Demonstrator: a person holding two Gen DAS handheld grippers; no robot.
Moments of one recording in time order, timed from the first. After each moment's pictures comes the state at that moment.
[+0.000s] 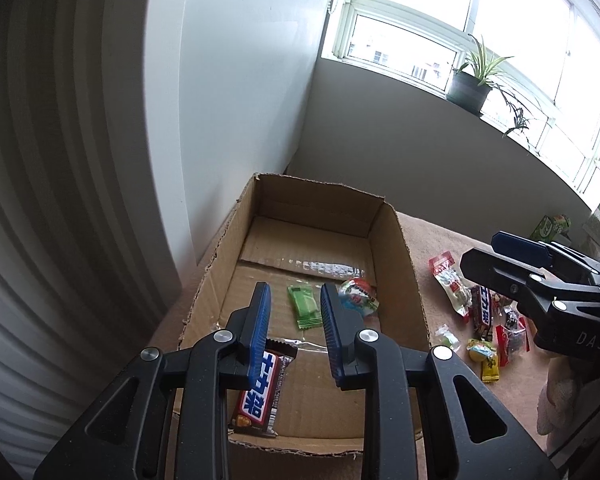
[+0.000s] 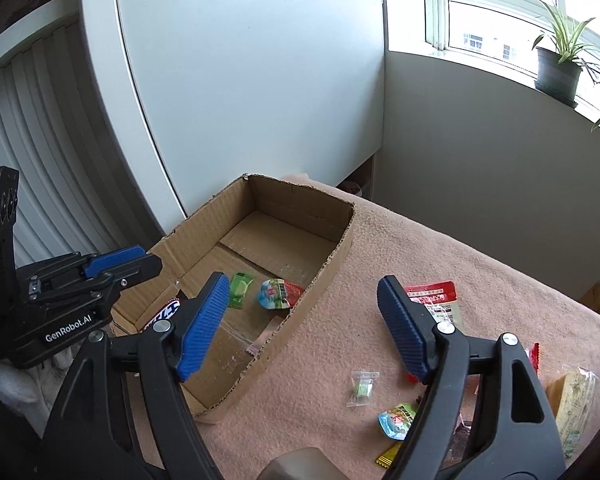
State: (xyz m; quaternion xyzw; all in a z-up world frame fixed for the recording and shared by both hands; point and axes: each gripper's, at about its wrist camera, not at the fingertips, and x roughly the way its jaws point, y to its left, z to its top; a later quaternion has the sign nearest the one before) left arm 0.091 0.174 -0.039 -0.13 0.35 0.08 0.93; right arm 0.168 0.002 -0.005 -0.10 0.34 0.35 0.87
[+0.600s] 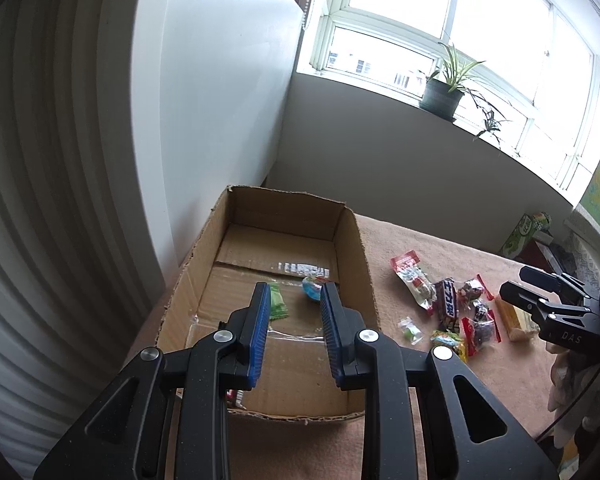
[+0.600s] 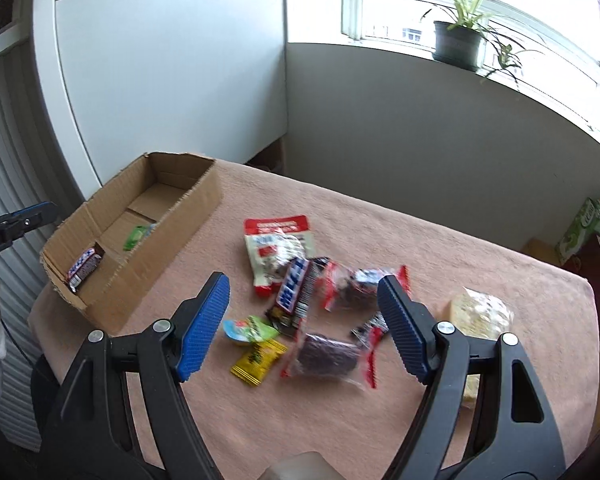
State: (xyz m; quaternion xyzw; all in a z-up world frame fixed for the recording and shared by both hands) left arm 0.068 0.146 -0.018 -0.12 0.32 0.05 0.94; right arm 0.160 -0.147 -0.020 -0.07 0.36 0.22 0.90
